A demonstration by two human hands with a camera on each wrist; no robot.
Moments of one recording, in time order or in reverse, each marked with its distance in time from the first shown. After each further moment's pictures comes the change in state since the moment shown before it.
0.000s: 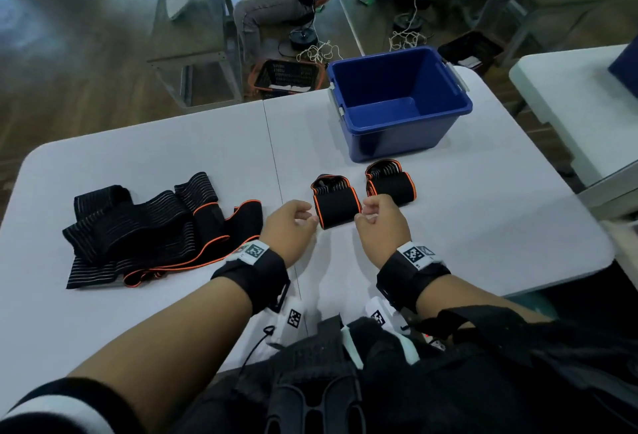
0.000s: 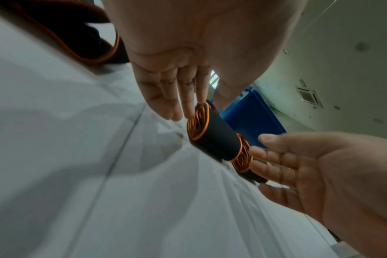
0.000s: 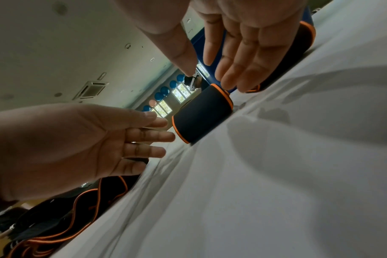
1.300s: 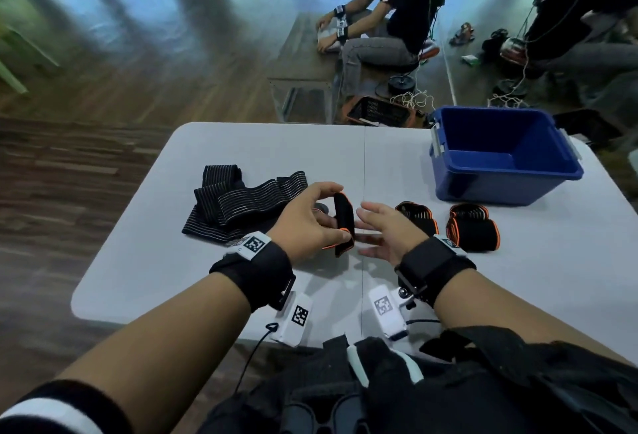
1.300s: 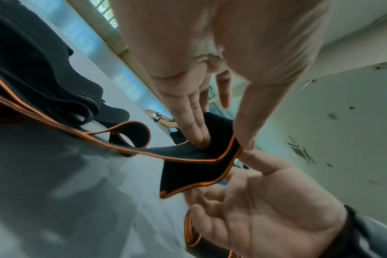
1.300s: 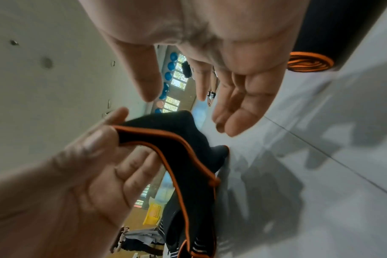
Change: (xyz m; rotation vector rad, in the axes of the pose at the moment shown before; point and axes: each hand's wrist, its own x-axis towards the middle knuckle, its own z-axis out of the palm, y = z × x) left_hand -0.078 -0.008 -0.115 -0.355 0.070 0.114; right_hand -0.024 -0.104 0.057 0.505 -0.697 0.259
